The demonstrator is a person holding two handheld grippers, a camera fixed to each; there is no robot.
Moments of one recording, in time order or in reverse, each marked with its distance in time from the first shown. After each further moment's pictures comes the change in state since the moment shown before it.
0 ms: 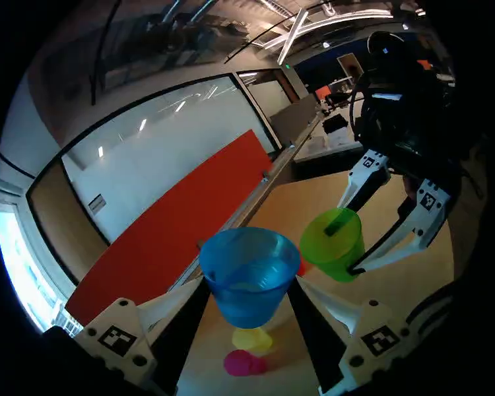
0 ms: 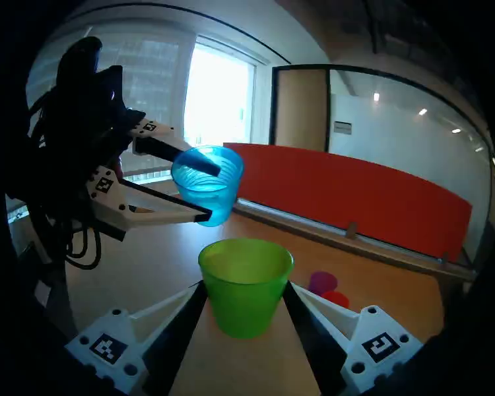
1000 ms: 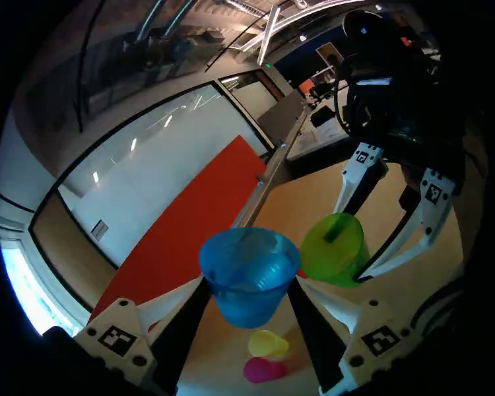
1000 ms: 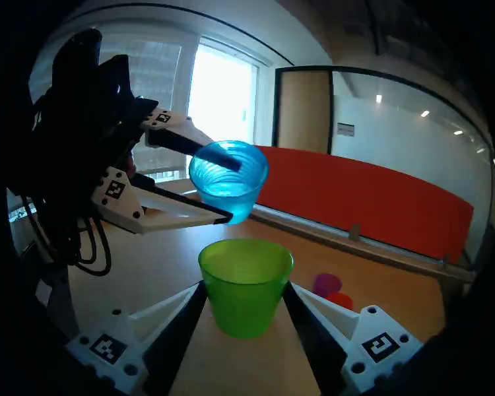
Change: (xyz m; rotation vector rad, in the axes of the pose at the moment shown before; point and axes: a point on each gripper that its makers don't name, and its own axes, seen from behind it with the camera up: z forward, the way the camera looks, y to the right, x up) left arm 0.016 0.011 0.006 -0.004 0.022 0.144; right arm 0.004 -0.012 -0.001 0.013 0.007 -0.006
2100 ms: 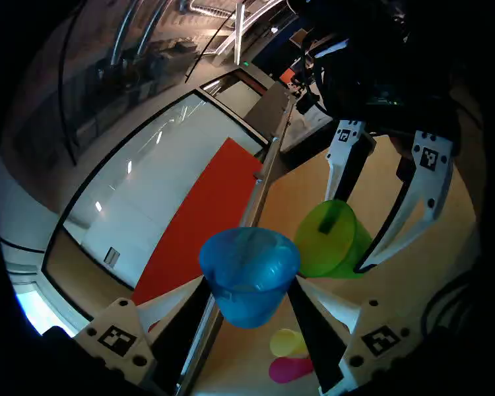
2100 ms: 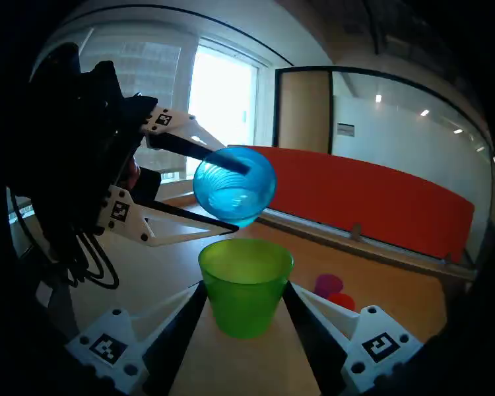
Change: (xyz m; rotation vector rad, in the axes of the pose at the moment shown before) left arm -0.004 0.006 0.017 0.023 0.005 0.190; right arm -0.003 0.002 0.005 0.004 0.006 0.005
